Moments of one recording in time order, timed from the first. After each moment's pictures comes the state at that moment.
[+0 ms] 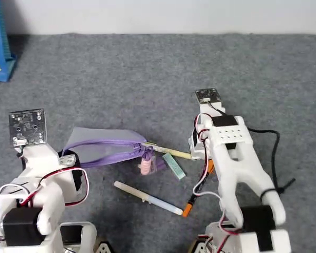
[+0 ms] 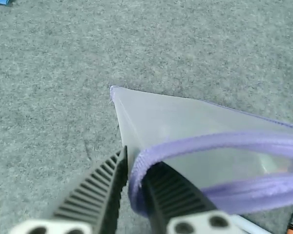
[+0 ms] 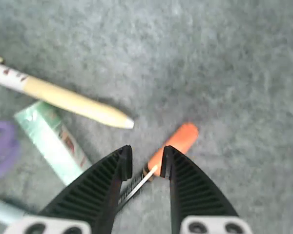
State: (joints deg) left arm -7.0 -68.9 35.4 94.3 10.9; right arm -8.2 -9.4 33.5 67.3 -0.4
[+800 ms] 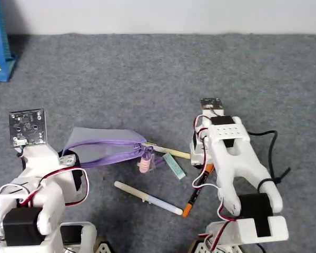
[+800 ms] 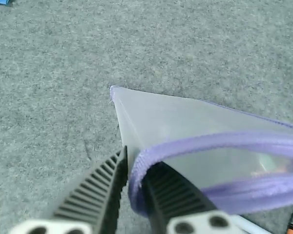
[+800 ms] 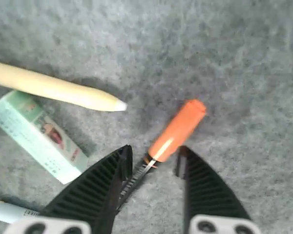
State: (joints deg) left arm -7.0 -68.9 35.4 94.3 10.9; right arm -6.9 -2.4 33.5 68.4 -5.6
